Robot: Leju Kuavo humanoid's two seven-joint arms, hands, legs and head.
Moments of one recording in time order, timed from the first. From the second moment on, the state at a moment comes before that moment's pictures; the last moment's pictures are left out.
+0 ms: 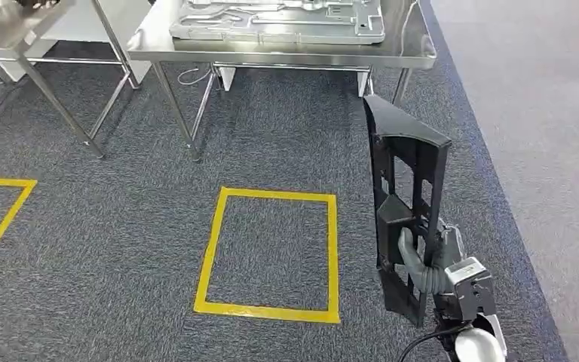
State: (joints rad) left arm -0.04 -0.23 1.20 -0.23 -0.71 0.11 -0.30; right arm 0.00 0.02 0.09 -1.78 0.16 -0.04 -0.35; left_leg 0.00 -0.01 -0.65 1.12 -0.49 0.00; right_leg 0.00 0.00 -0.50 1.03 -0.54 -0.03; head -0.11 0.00
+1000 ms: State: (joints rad) left arm -0.04 -0.23 1.21 -0.23 -0.72 0.12 -0.28; right arm -0.03 0.03 0.09 -1.73 0.23 -0.03 -0.32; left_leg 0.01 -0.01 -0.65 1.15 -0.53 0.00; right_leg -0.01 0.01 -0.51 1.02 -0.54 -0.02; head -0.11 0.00
